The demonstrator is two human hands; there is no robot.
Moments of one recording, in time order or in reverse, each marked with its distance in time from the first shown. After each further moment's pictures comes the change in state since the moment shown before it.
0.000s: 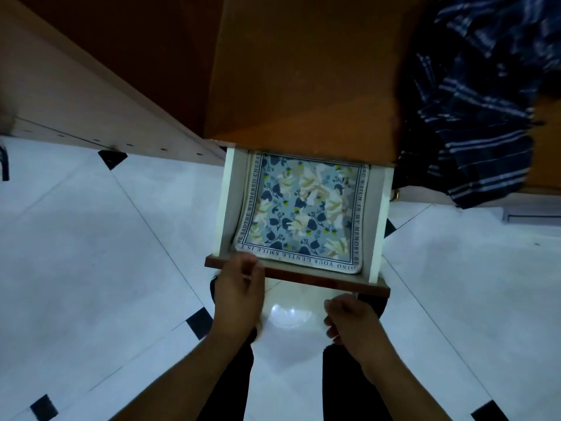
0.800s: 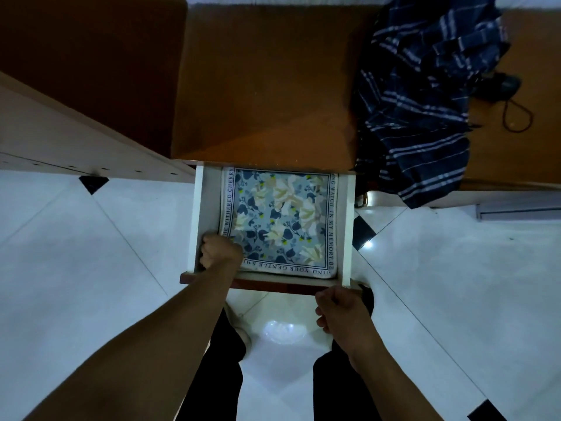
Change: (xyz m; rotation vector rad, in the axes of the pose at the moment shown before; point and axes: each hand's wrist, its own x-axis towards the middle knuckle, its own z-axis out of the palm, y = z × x) left_hand 0.123 -0.015 0.069 0.414 0.068 -0.445; right_hand 0.017 -0.001 -0.033 0.039 0.074 -0.127
